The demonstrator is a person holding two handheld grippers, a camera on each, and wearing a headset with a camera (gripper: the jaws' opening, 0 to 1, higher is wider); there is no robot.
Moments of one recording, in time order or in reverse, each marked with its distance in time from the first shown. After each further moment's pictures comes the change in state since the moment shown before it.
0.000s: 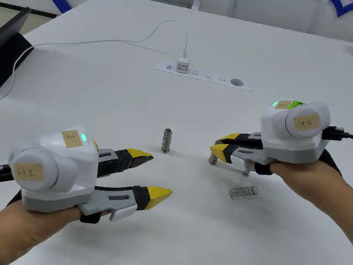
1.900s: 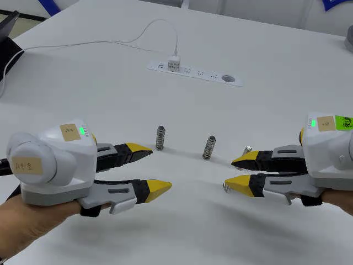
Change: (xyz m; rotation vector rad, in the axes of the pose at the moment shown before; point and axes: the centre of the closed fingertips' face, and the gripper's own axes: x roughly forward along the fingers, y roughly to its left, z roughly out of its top) left arm 0.004 -0.005 0.011 0.031 -0.001 -0.025; right arm -0.069 0.047 -0.034 -0.168 0.058 0.195
